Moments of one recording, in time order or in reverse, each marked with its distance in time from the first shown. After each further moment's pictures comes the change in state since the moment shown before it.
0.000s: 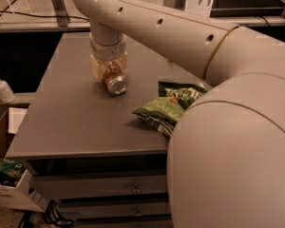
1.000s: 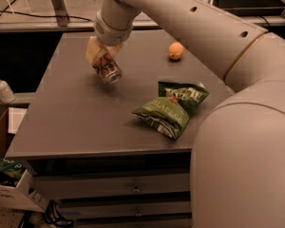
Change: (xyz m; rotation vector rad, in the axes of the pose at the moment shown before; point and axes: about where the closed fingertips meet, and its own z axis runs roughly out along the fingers) arm -0.030 0.007 -0.042 -0.249 -0.181 -0.091
